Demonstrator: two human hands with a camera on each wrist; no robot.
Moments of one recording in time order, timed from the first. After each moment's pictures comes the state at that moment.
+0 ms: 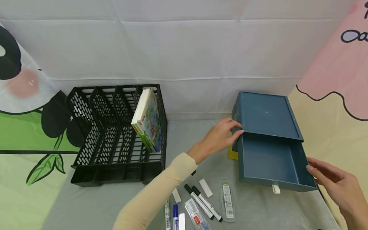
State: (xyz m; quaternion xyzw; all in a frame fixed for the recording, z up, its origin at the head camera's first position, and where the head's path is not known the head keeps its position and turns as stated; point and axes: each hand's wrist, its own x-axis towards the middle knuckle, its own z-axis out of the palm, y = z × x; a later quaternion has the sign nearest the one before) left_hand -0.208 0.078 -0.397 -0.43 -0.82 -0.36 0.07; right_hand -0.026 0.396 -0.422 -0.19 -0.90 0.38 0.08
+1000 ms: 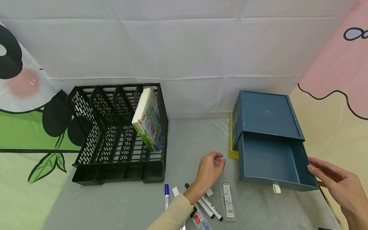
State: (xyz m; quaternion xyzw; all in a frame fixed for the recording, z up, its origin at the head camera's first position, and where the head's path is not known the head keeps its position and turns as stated) left_hand -0.122 0.058 -0.477 -0.16 -0.84 -0.52 0.02; right_hand -0.029 0.396 -0.420 -0.22 -0.89 0.39 0.07
